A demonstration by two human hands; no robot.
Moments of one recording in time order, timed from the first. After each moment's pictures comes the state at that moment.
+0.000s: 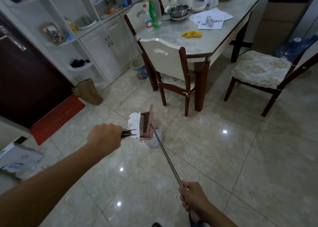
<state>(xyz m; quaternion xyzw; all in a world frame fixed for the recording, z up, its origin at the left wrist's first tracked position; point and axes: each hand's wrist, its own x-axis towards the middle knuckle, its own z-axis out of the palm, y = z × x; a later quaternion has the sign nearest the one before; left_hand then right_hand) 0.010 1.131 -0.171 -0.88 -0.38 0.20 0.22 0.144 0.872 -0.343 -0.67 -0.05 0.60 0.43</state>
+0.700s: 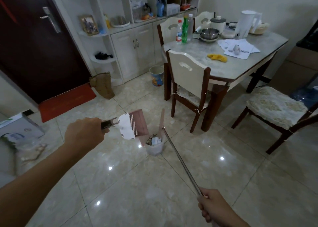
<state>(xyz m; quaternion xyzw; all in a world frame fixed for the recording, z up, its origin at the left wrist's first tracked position) -0.086 1.138 -0.129 -0.79 -0.60 0.07 0.10 0.192 0.874 -0.271 -0.72 -0.18 0.58 0.33</state>
